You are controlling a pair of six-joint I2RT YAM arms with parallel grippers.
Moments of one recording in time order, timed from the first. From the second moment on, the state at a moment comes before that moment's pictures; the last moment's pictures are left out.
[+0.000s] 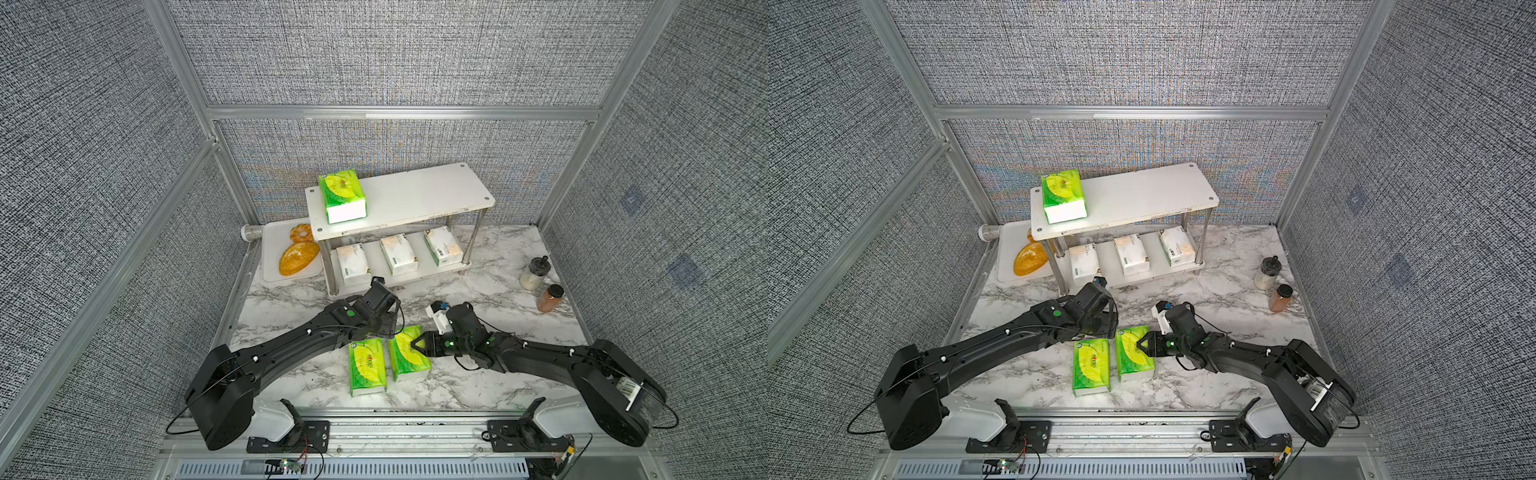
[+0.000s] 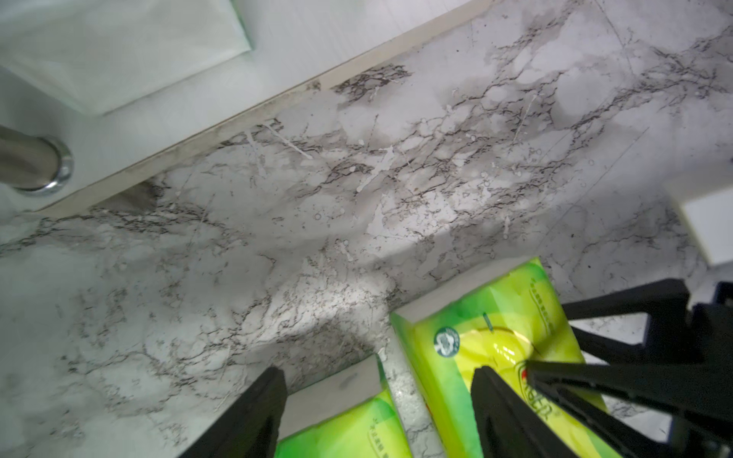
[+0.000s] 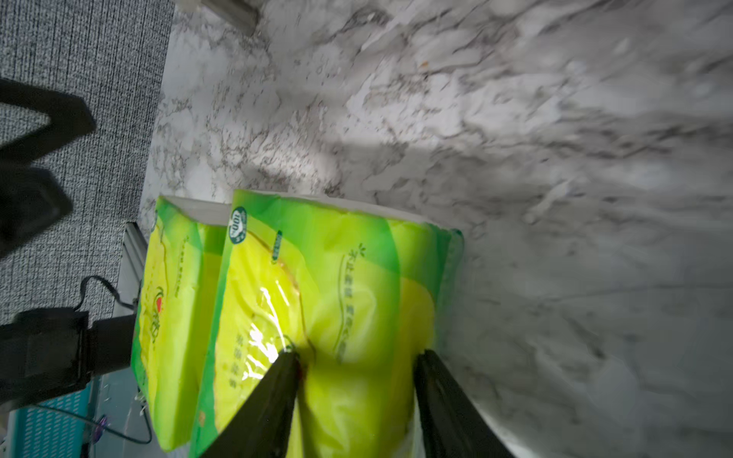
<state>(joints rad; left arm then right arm) -0.88 1.43 1.02 -0.62 -0.18 -0.55 0.66 1.41 0.53 0.10 -0.34 0.61</state>
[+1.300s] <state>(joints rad) -1.00 1.68 1.05 -0.47 -0.18 -0.86 0.43 1.35 0.61 -0.08 -0.40 0.43</state>
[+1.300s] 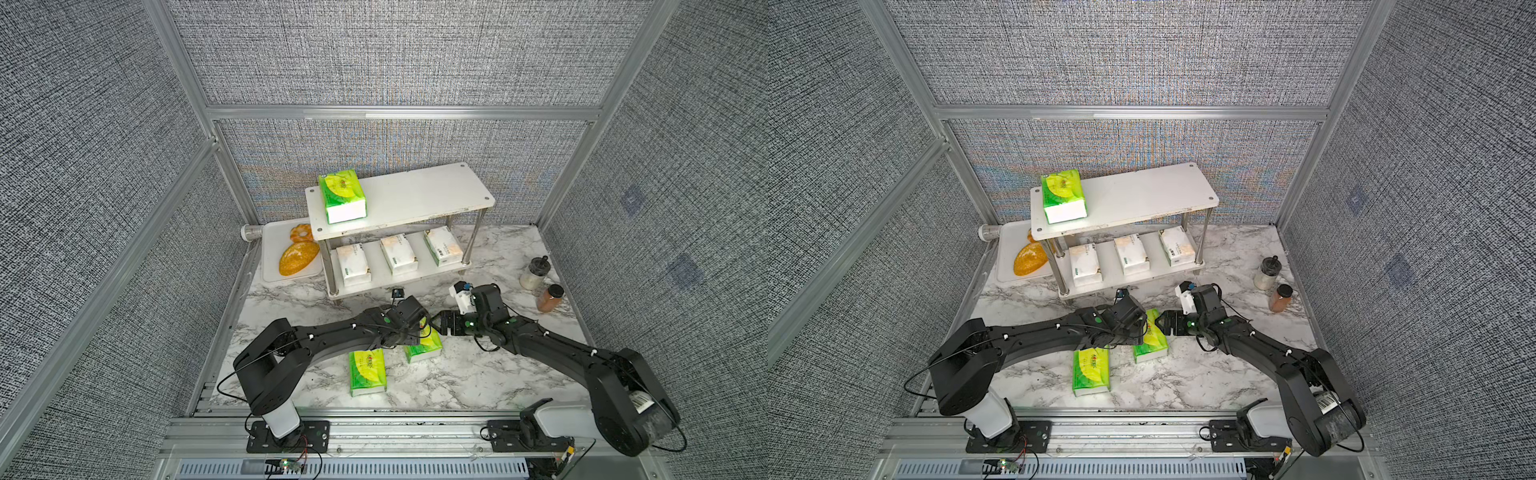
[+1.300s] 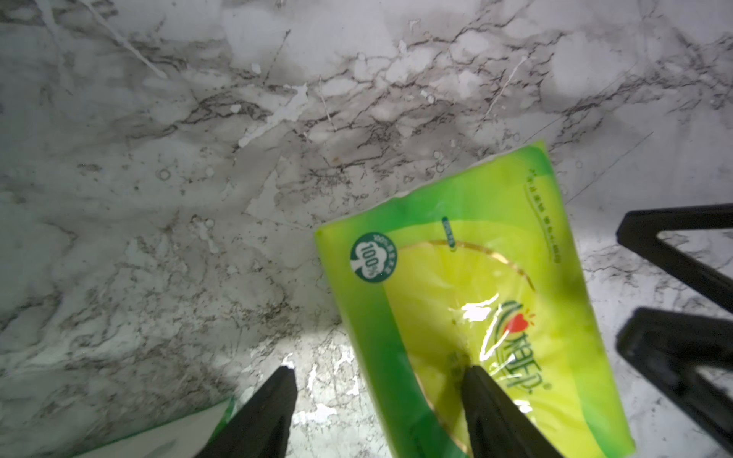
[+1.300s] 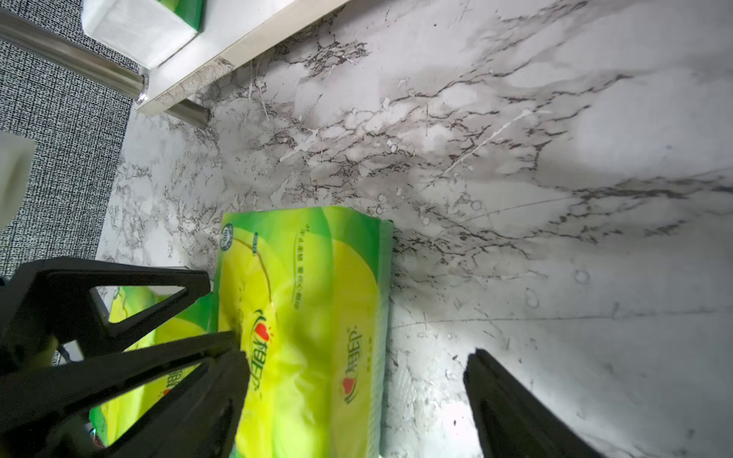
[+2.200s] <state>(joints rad) -0.99 1.60 0.82 -0.14 -0.14 -0.89 0.55 1.38 0.48 0.13 -0.50 0.60</state>
